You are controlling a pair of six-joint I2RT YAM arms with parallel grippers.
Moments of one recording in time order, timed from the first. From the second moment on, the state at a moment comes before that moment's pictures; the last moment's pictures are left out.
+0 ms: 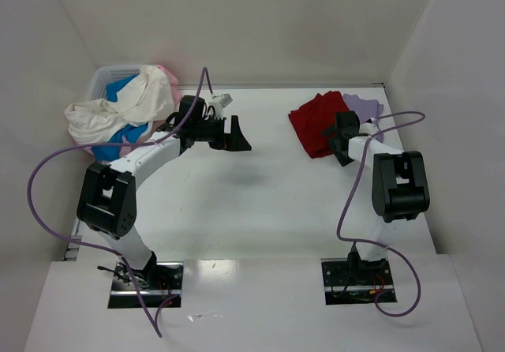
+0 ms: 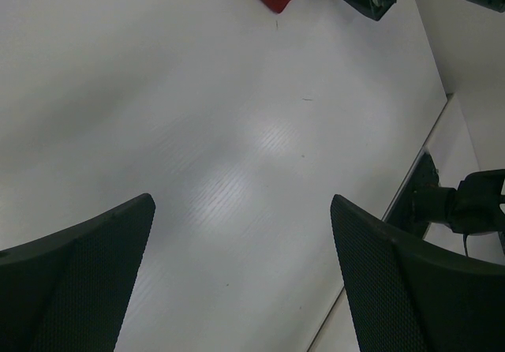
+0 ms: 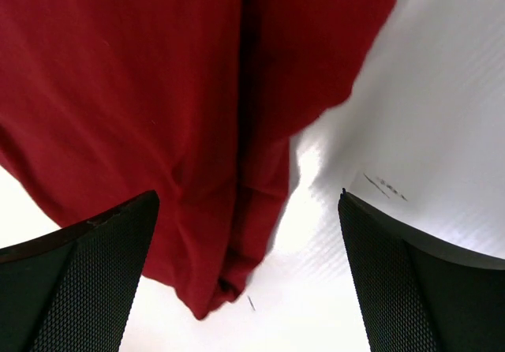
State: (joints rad) left arm -0.34 1.68 1.23 -0.20 0.66 -0.32; right arm 0.06 1.76 1.03 -0.19 0.33 1.07
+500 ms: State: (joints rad) left arm -0.34 1.68 1.22 -0.20 0.67 -0.32; right arm 0.00 1.79 1.05 -0.10 0.32 1.09
